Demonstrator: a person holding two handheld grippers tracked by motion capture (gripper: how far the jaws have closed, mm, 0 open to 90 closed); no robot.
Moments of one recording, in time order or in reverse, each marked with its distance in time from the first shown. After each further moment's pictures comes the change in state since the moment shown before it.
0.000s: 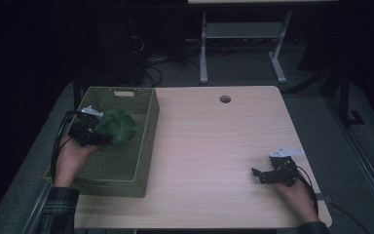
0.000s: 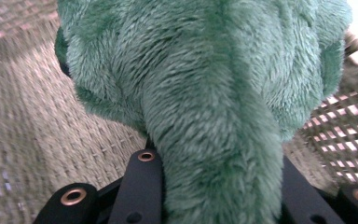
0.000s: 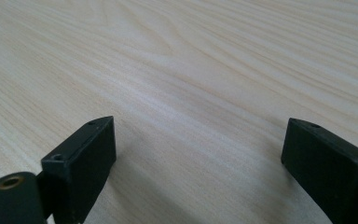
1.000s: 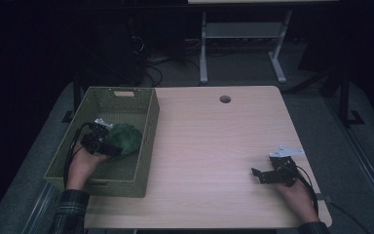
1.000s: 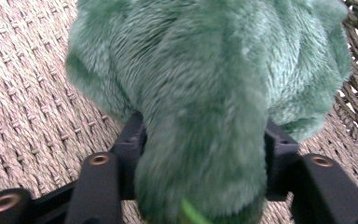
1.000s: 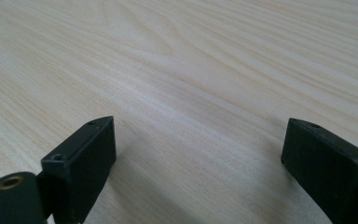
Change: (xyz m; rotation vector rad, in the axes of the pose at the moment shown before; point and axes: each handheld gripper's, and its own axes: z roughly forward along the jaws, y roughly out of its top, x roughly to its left) left arm 0.005 -0.021 0.053 0.092 -0.043 -0.032; right arm 0.000 0.000 0.000 -0.001 0.001 -0.004
